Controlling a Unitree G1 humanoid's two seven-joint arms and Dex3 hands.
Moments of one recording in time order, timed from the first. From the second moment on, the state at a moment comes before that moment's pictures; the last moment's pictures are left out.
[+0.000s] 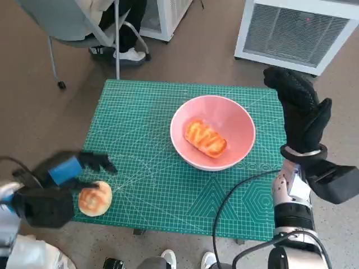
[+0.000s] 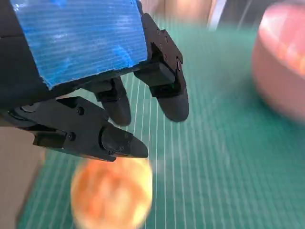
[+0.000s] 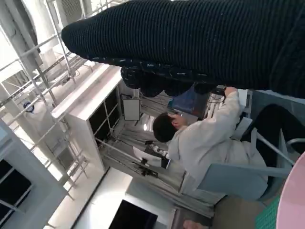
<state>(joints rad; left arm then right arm) -0.20 0.88 0.06 0.09 0.19 -0.33 -0.59 -0.71 -0.14 -0.26 0.80 0.37 -0.91 0.59</state>
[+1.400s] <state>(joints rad) 0.04 1.05 0.29 -0.44 0.15 0.18 -0.88 -0.69 -0.14 -0.27 0.77 0.35 -0.93 0.55</state>
